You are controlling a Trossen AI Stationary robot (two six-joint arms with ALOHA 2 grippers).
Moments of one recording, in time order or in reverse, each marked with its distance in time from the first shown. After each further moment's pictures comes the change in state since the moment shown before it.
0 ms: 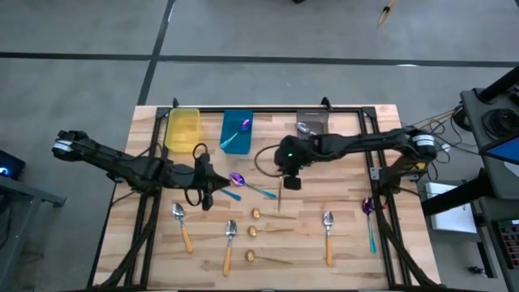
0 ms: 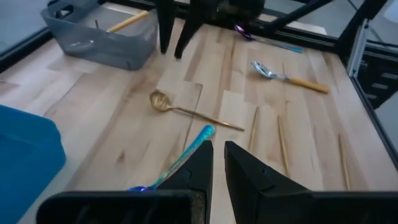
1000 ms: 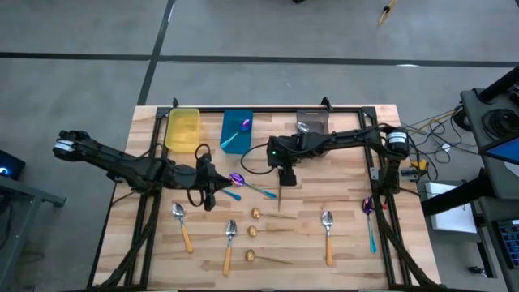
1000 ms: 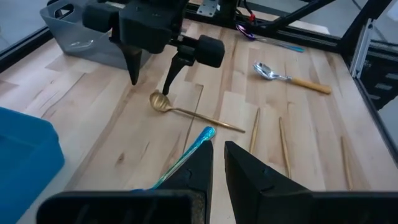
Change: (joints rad) left arm 0.000 0.034 0.015 0.006 -0.003 0.002; right arm -0.073 0.217 0.084 -0.066 0.000 -0.122
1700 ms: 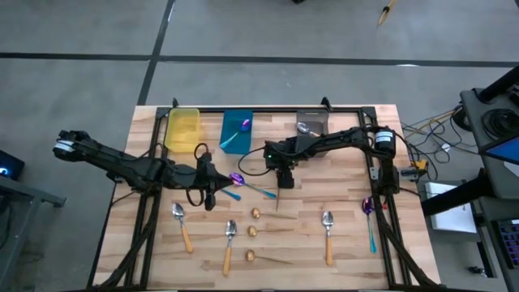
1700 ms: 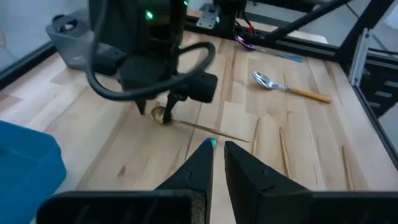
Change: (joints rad) left arm 0.001 0.001 0.000 0.046 -0.025 0.022; right arm -0.008 0.156 0.005 0.006 -0.020 0.056
